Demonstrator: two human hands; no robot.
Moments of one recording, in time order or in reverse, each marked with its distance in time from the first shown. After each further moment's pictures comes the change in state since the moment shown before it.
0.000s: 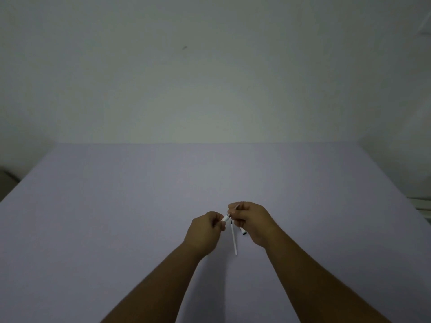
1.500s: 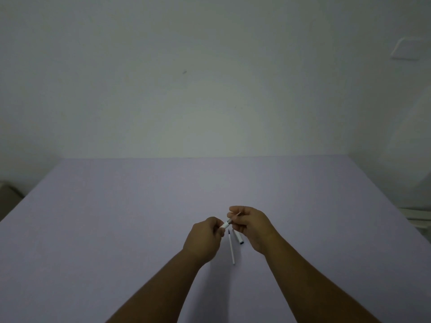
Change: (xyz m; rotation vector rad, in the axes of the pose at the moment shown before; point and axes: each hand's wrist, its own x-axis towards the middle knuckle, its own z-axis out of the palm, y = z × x) left_hand -0.015 0.017 -0.006 0.136 0.089 0.115; right_hand -0.025 -0.019 0.000 0.111 0.009 -0.063
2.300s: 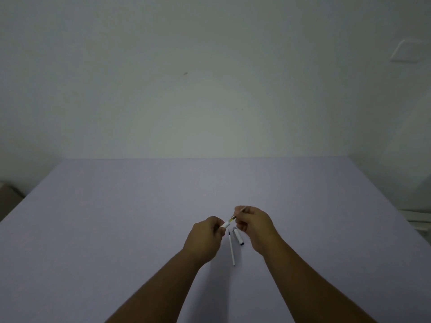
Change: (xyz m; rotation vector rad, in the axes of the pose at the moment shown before) left_hand 0.000 0.001 -0.004 -0.010 -0.023 -0.014; right_hand 0.001 -0.001 0.003 0.032 0.117 -0.005
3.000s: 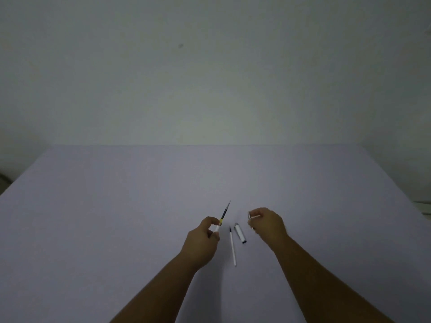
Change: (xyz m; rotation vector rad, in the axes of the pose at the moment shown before) left_hand 0.033 -0.043 0.030 -0.301 -0.110 -0.192; right_hand 0.074 0.039 -0.042 -0.727 0.200 0.020
